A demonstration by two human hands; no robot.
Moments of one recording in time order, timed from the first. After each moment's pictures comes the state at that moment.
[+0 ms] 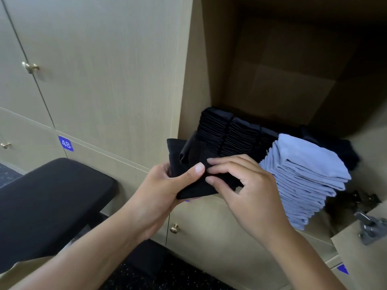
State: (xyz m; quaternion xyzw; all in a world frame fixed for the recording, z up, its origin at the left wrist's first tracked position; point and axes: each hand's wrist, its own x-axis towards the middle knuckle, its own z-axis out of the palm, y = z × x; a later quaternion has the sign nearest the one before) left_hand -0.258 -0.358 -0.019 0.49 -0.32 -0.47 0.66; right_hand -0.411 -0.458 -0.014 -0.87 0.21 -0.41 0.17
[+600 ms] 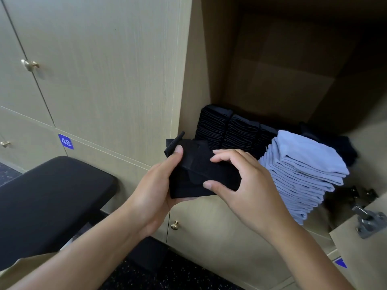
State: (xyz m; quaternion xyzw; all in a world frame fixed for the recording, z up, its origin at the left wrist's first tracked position) left_hand -0.259 -0.356 -0.016 0.50 -0.25 -0.51 0.66; right_hand -0.417 -0.456 -0.008 -0.88 0.27 -0.32 0.20
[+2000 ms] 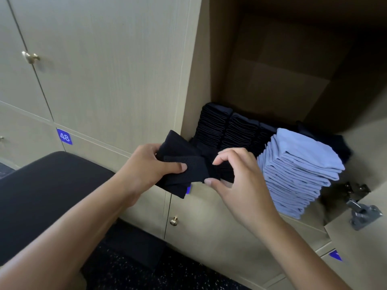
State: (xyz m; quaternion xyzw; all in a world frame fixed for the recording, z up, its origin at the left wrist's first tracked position) left_hand -0.207 -0.358 -0.023 0.64 -0.36 -0.38 0.56; right_hand -0.403 -0.452 -0.030 -0.88 0.31 -0.33 0.14
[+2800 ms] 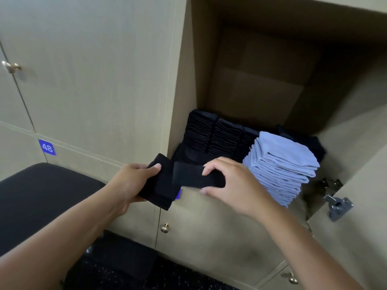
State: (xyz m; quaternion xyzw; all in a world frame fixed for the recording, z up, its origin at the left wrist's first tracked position) left_hand -0.196 -0.365 -0.050 0.68 -0.28 -0.42 0.52; right_hand -0.416 -0.477 -0.019 -0.92 0.31 -0.18 0.17
